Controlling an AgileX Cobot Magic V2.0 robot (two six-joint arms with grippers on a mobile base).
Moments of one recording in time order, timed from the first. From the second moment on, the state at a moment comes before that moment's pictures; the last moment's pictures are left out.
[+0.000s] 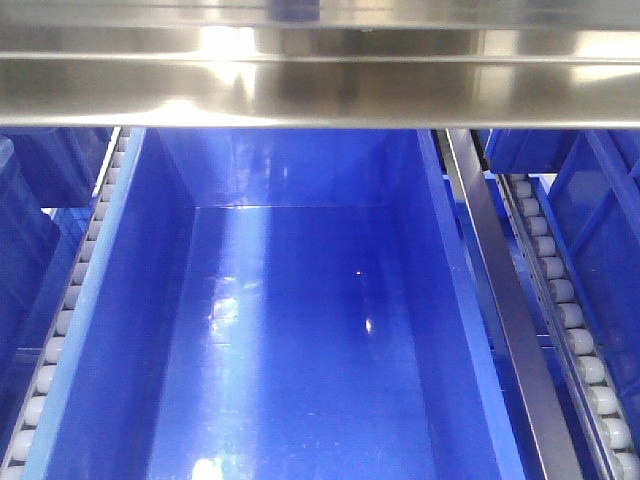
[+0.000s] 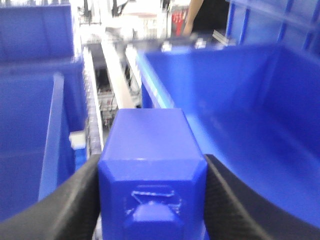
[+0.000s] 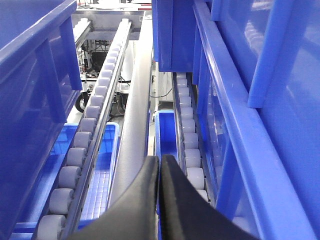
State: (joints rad) left arm -0.34 0.09 -0.37 0.21 0.51 -0.15; right arm 0.00 -0.02 0.03 -0.01 0.22 0.02
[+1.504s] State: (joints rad) left arm -0.60 1.71 -1.24 -0.15 0.70 0.31; right arm 0.00 -0.02 0.03 -0.01 0.23 0.02
